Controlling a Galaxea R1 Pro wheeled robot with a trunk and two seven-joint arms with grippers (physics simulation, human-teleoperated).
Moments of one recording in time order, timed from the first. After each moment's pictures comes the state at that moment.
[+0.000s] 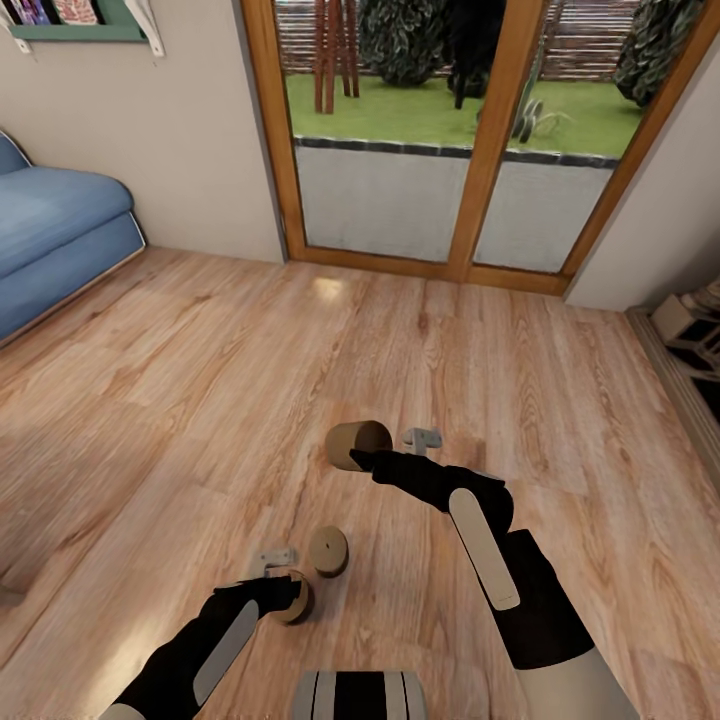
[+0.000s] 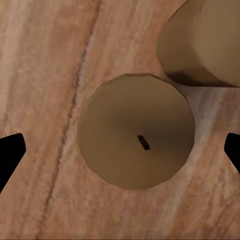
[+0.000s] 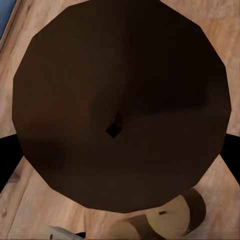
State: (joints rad) left arm -0.44 0.05 -0.40 -0.92 0.56 0.51 0.31; right arm -0.55 0.11 0.24 -1.48 -0.58 0.81 -0.05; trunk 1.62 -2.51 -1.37
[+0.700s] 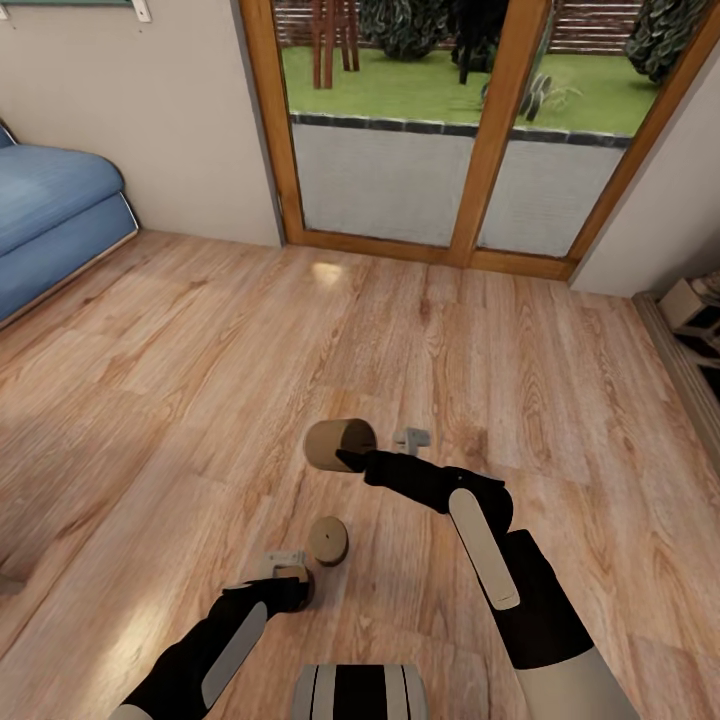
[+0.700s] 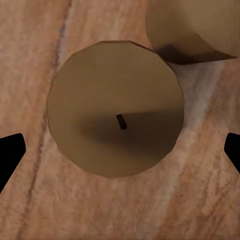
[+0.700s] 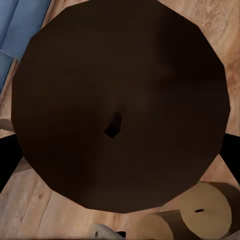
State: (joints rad) left arm -0.44 0.03 -0.42 -0.92 0.56 0.50 0.32; right arm -0.55 0.11 0.24 -1.48 -0.59 0.81 0.12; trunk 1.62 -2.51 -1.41
